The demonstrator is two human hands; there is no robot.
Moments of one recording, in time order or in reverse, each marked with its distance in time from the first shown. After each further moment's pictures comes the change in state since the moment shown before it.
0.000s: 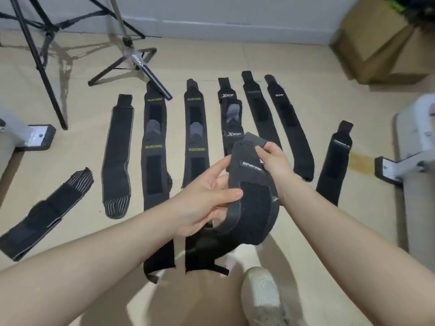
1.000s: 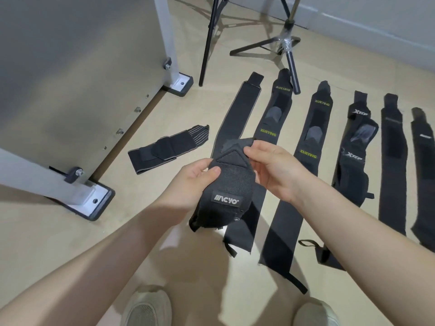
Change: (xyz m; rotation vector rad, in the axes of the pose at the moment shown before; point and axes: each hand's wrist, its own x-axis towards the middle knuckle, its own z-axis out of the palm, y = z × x) left_hand -0.164 -0.049 -0.159 -0.066 0.694 0.294; right_hand -0.068 0.056 0.229 -0.155 -0.866 0.160
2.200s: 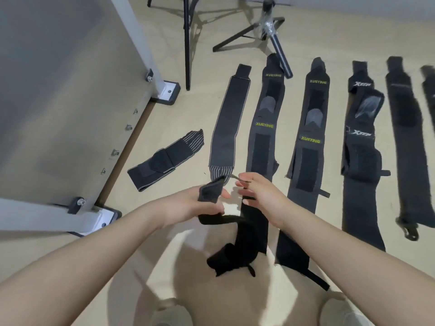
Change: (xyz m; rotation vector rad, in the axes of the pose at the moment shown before) left_hand 0.029 -0.002 -0.022 0.530 -0.449 -0.294; right_hand 0.011 0.068 -0.023 -0.190 0.163 0.171
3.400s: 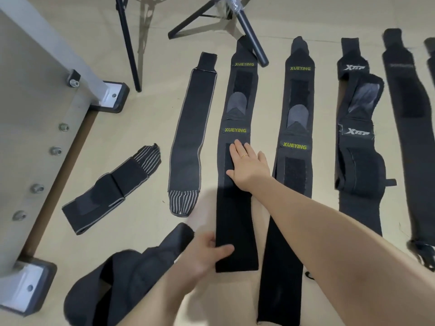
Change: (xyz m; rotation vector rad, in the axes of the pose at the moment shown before) left_hand 0.140 -0.060 0.070 -0.375 0.256 -0.354; right_hand 0.185 0.005 -0.102 -1.387 0.207 -0.112
